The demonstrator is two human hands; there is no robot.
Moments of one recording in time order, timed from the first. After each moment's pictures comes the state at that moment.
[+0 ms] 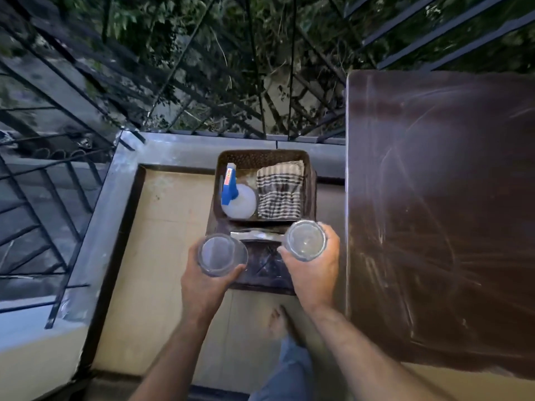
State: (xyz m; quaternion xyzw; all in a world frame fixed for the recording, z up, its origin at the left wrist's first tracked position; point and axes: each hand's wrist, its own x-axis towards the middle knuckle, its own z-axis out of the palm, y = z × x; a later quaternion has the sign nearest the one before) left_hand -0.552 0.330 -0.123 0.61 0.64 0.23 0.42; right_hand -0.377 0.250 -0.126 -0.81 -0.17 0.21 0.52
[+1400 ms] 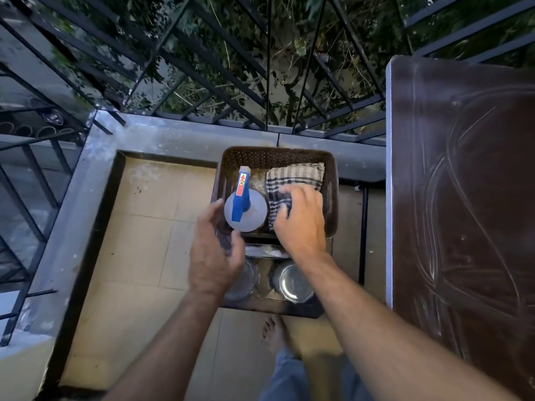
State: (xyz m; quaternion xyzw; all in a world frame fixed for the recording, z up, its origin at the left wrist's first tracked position) left_hand -0.513 0.423 -0.161 0.71 0.53 0.27 0.38; right_hand -0.351 0.391 -0.173 -0.85 -0.41 0.17 0.28
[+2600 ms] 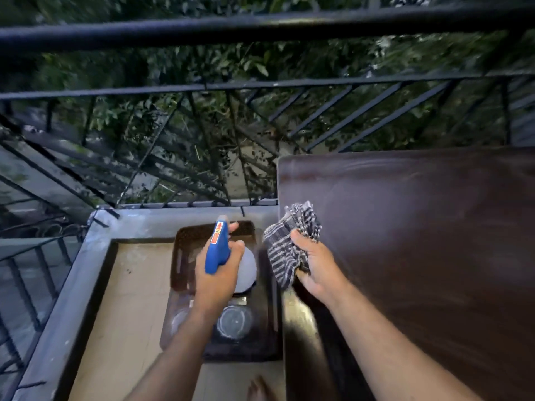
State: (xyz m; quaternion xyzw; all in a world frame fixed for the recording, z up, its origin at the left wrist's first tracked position) left_hand -0.369 0.349 0.002 0.61 0.47 0.34 0.53; right_hand -0.207 0.268 -0.031 -0.52 0.08 0.53 0.67
